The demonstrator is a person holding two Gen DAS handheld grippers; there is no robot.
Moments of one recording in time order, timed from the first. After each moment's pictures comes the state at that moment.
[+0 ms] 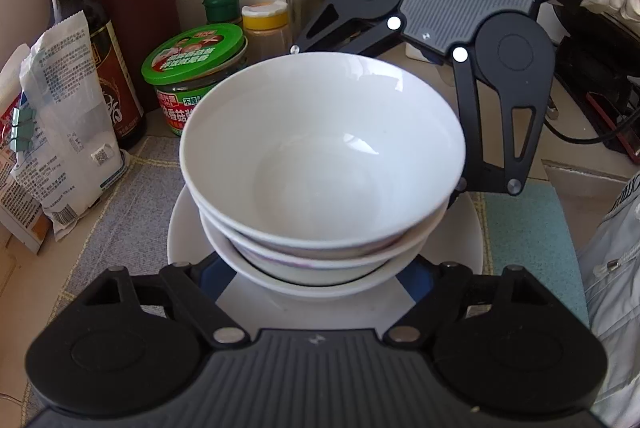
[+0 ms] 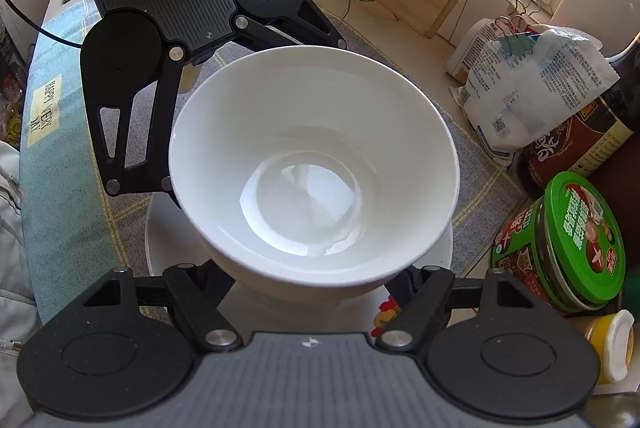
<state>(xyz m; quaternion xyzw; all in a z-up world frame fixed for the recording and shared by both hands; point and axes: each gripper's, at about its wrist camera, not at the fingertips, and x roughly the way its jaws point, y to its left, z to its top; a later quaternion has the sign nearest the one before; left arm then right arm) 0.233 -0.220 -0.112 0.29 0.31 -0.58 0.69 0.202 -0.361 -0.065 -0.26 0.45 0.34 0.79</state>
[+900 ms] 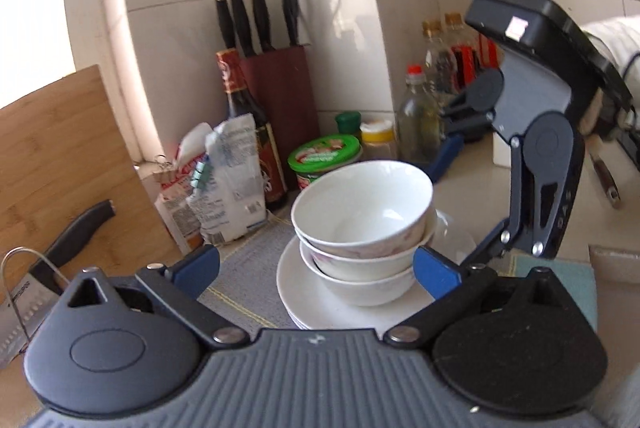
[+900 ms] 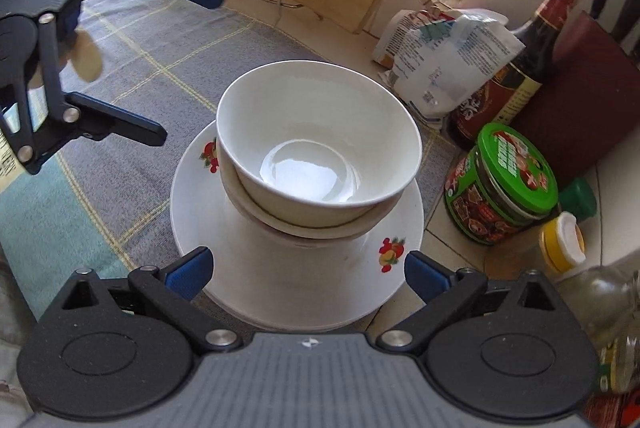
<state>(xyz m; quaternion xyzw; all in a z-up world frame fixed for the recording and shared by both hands) 0.165 -0.117 -0.071 0.18 0.15 -0.41 0.88 0.143 -0.336 -0.042 -0.20 0.46 0.14 0.85</state>
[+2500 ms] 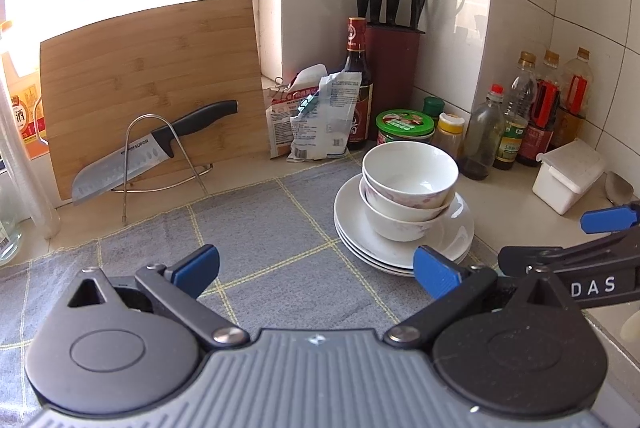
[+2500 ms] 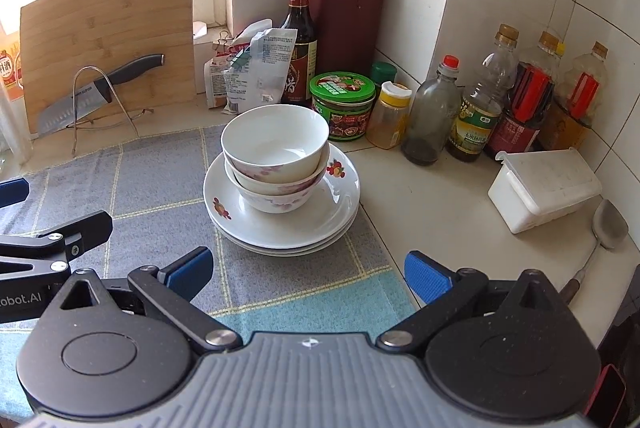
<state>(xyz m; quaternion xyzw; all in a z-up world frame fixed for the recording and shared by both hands) 0.101 -0.053 -0.015 0.09 0.29 -0.26 0.92 0.016 -0.232 0.019 0.05 0.38 -0.21 0.90</state>
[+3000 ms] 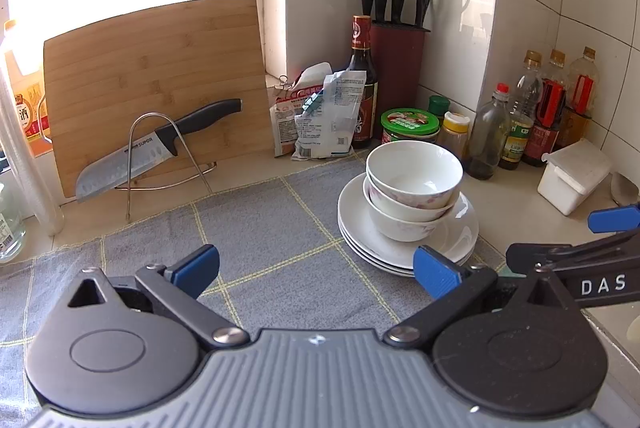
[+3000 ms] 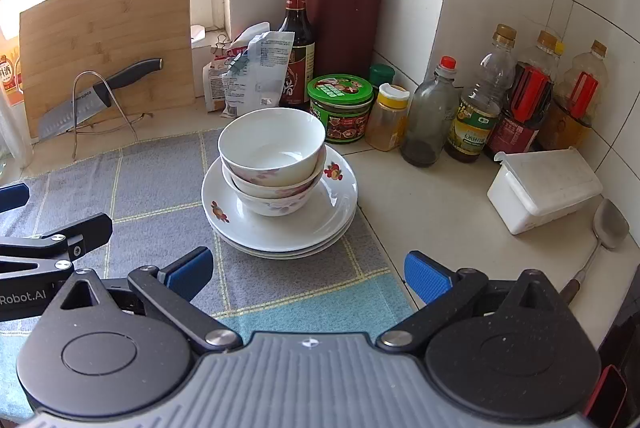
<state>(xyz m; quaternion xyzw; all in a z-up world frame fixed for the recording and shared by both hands) 0.102 -0.055 -0.015 0.09 0.30 -0.25 0.92 0.014 -0.234 0.021 0.05 0.38 -0.21 0.90</state>
